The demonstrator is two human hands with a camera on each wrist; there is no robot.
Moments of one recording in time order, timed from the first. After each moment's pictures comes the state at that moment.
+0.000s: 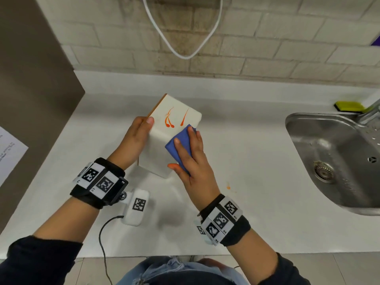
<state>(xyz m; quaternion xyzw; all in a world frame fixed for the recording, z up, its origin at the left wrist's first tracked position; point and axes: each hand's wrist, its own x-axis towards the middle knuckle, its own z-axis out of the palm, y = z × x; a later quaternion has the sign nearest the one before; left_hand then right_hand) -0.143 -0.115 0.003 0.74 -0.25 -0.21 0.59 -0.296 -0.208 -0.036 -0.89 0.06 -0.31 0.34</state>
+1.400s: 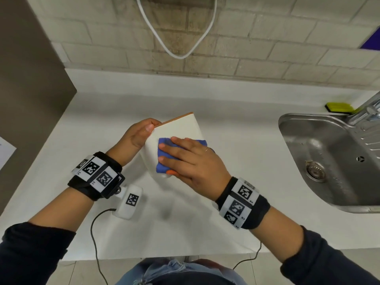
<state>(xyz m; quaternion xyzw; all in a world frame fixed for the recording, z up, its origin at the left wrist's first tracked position) -0.124 -0.129 -0.013 0.67 -0.39 -0.25 0.58 -0.302 -0.240 0.002 -0.94 -0.15 -0.28 0.12</state>
